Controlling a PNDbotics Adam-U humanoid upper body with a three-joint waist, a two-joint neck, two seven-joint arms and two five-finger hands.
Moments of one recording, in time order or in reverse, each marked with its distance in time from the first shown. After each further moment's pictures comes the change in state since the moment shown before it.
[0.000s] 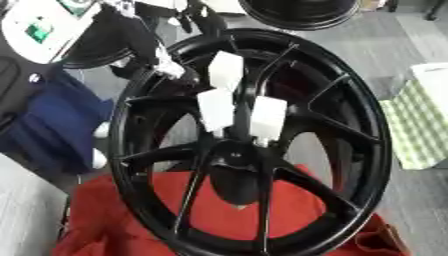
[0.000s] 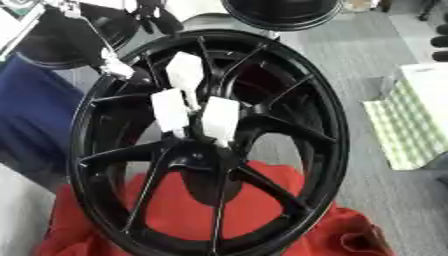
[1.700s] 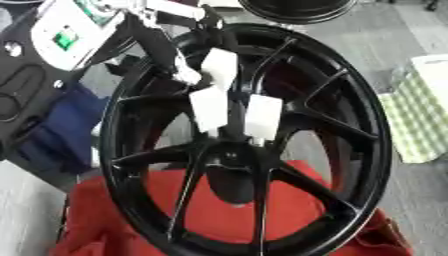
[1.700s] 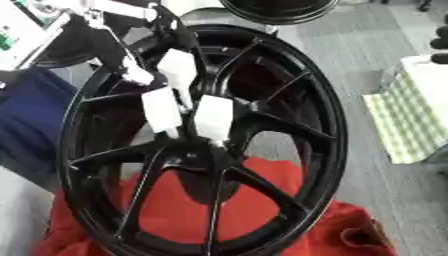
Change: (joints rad) left arm -0.006 -0.057 -0.035 0.034 0.010 0.058 0.000; right arm -0.014 0.029 0.005 0.000 -0.011 -0.006 -0.033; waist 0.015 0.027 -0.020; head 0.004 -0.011
